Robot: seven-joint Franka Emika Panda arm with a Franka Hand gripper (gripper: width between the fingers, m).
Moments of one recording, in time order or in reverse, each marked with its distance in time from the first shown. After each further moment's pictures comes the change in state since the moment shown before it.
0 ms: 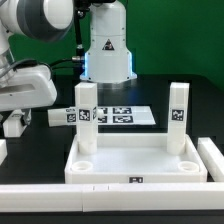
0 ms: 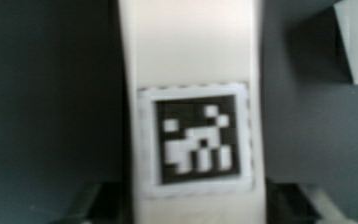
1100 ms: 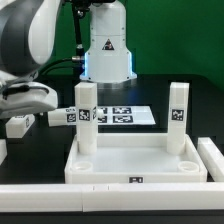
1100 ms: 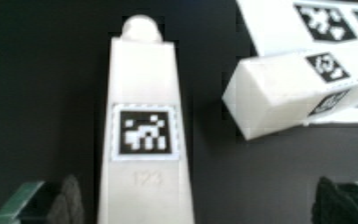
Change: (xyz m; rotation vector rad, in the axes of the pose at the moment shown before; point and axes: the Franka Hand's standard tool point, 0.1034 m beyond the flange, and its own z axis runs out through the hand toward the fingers) arm 0.016 -0.020 -0.020 0.115 -0.701 0.029
